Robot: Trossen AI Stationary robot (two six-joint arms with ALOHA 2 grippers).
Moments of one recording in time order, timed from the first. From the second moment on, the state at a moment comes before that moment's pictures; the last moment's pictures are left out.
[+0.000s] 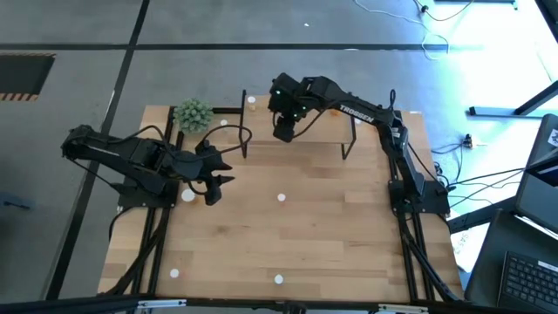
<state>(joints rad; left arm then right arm) -0.26 1.01 1.11 -0.75 -0.44 -0.44 -0.38 2.16 2.30 -1.21 0.00 -0.09</state>
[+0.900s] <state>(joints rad) -0.26 1.01 1.11 -0.75 -0.45 -0.44 -0.36 2.23 2.30 -0.98 -0.06 -0.08</state>
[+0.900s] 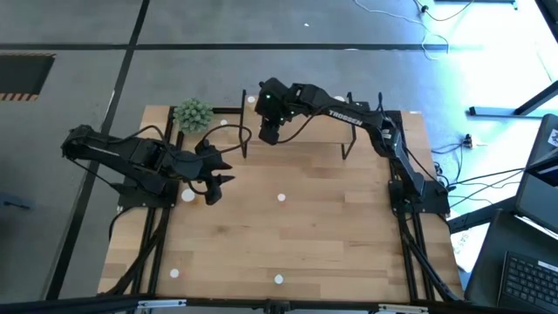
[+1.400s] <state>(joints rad) -0.26 1.01 1.11 -0.75 -0.46 -0.44 -0.36 2.24 2.30 -0.99 -0.05 -0.08</state>
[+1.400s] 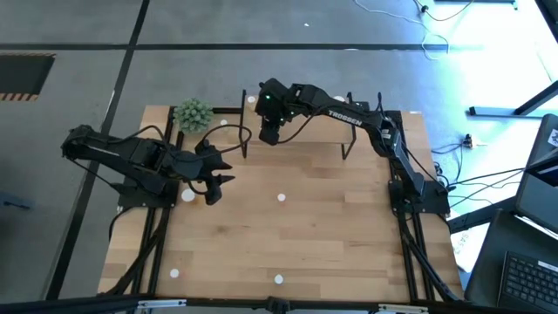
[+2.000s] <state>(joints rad) -0.26 1.01 1.11 -0.75 -0.62 -0.44 -0.37 2.24 2.30 -0.99 -0.06 -0.03</state>
